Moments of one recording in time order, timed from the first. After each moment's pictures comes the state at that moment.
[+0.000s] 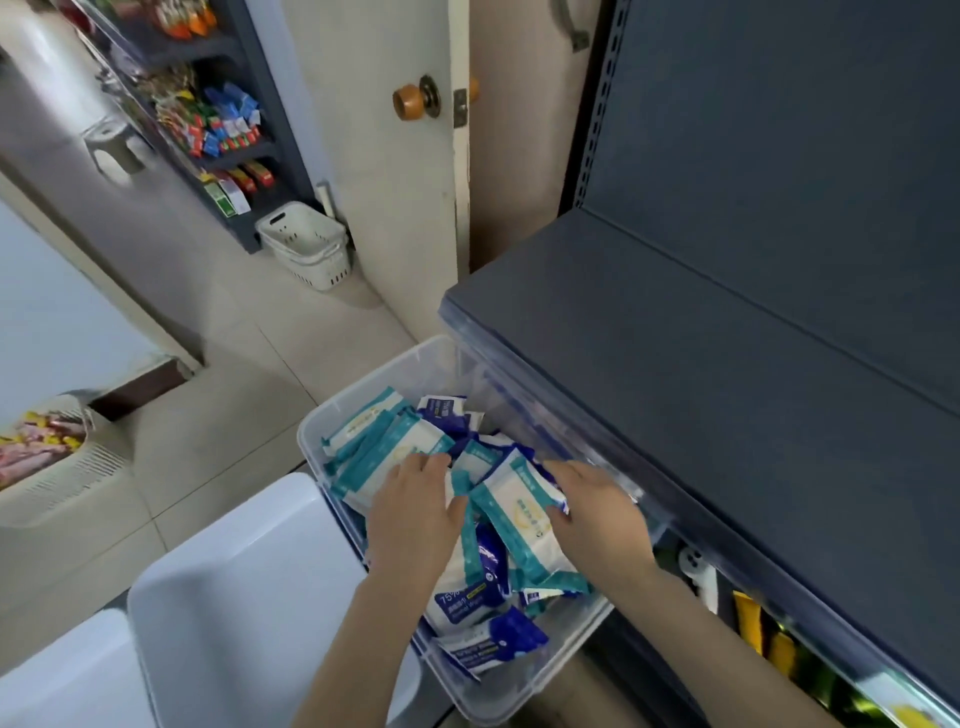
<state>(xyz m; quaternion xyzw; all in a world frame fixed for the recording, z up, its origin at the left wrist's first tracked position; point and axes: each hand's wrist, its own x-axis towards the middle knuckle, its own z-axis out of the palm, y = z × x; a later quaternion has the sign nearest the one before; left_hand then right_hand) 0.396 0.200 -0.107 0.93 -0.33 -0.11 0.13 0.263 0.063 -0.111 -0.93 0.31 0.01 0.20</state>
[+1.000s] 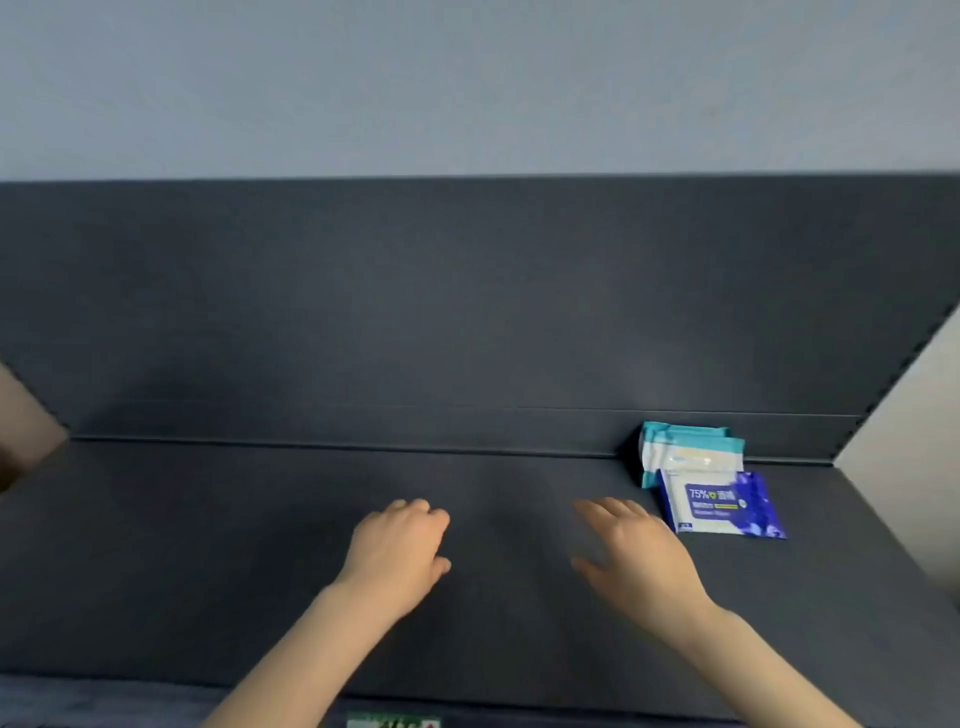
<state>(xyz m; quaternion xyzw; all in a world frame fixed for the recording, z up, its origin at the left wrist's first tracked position) 0.050 -0.084 0.004 0.63 -0.78 -0.02 -0.03 -0.196 -0.085 0.005 -0.79 0.60 -0.06 0.07</state>
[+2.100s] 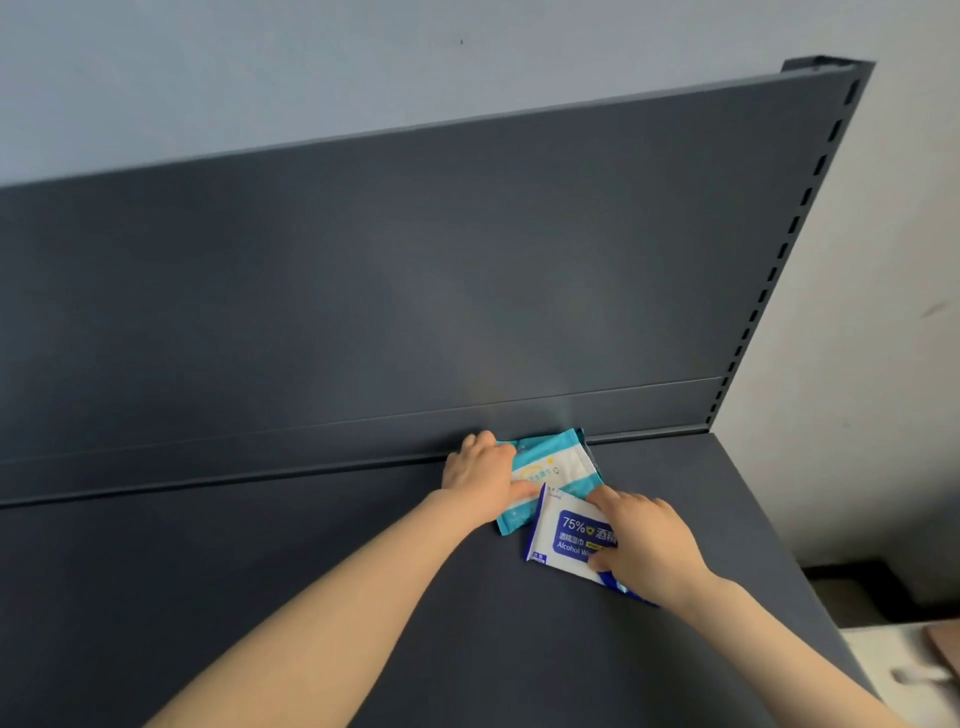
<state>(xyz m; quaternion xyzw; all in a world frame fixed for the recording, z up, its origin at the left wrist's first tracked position) -0.225 -0.238 -0.047 0.60 -0.79 -0.12 -0.05 -0.402 -0.145 -0.038 -0.73 0.66 -0.03 0.16</state>
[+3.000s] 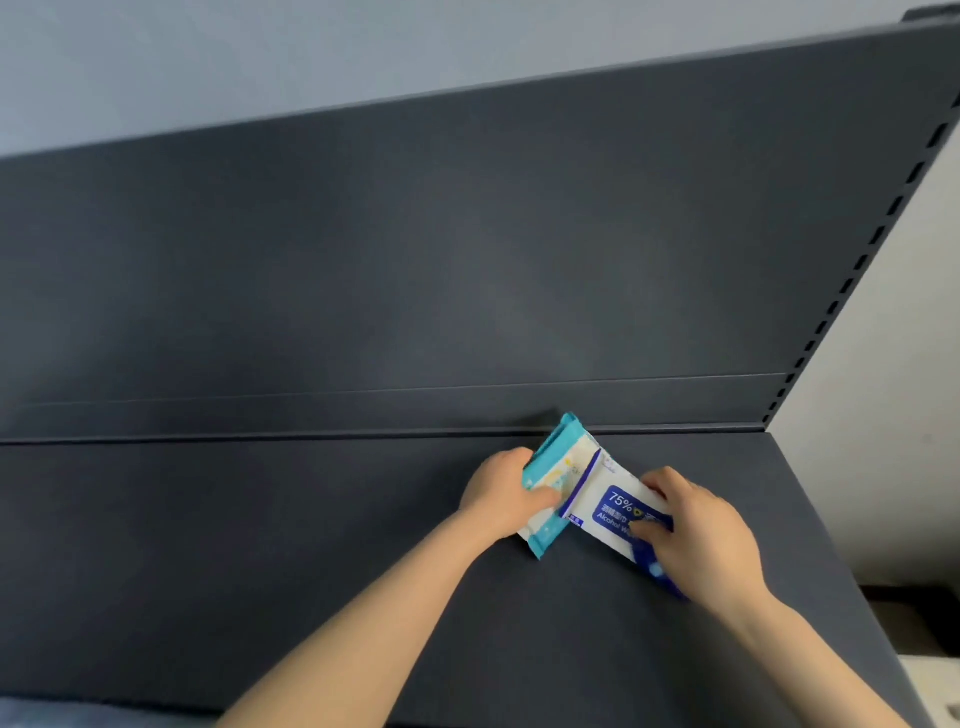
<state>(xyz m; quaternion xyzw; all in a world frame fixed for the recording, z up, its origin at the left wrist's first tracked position) -0.208 -0.192 -0.049 0.66 -0.66 -0.33 0.13 -0.406 -0.131 -0.030 -0.66 0.71 -0.17 0.19</state>
